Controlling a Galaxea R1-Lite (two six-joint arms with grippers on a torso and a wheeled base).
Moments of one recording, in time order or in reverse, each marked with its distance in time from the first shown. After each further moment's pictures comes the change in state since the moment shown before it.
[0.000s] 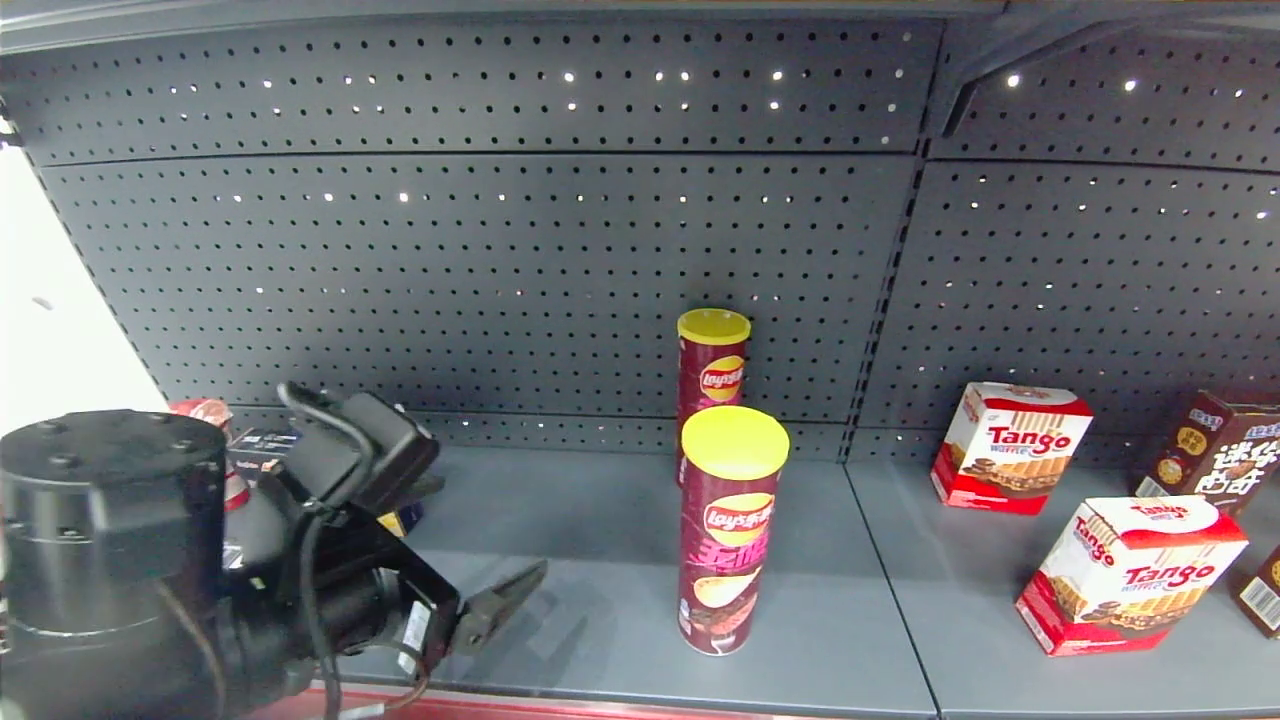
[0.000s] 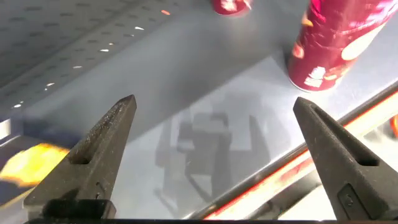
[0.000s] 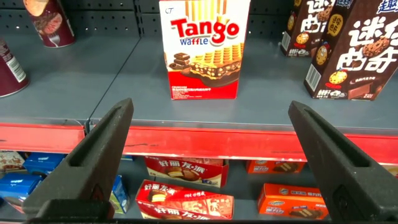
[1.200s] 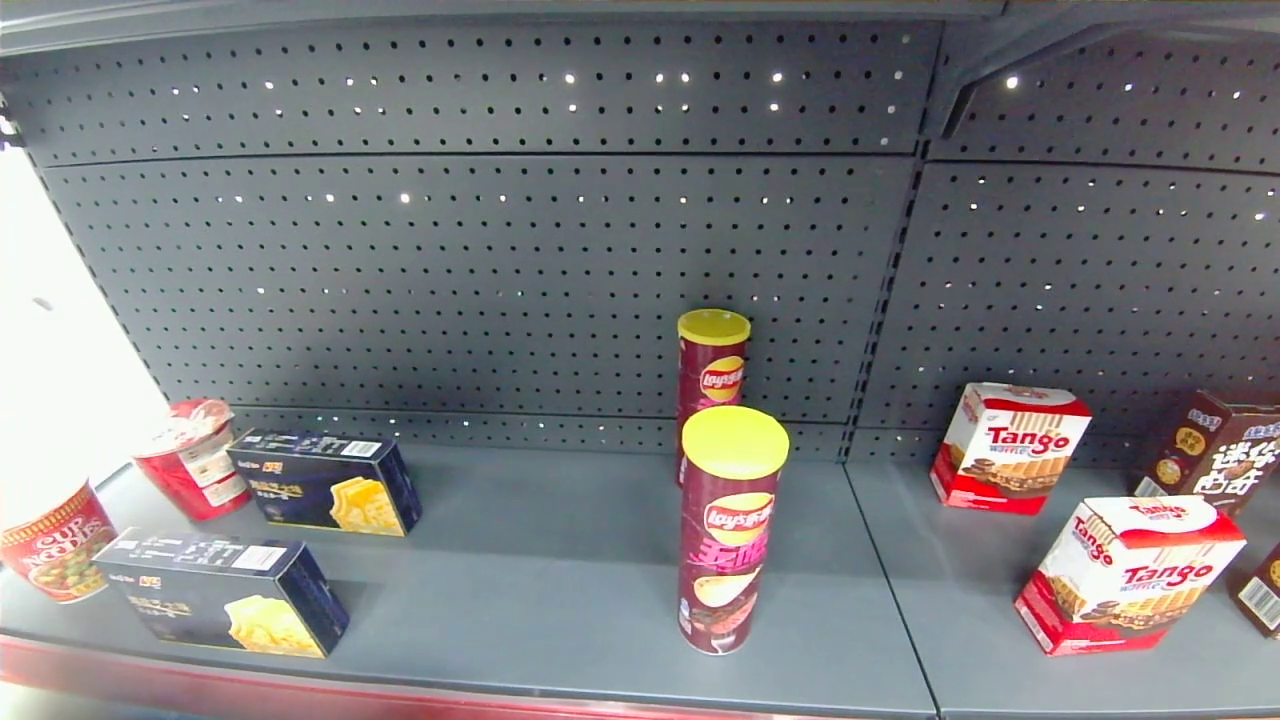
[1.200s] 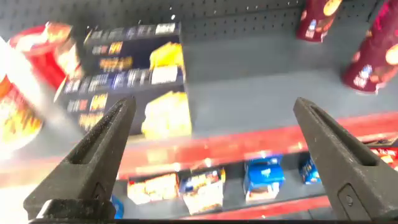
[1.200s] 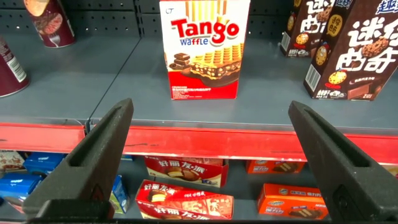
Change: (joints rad) left arm 0.298 -0.985 0.296 0.417 0.004 -0.114; right arm 0.000 0.000 0.000 0.000 0.000 -0.001
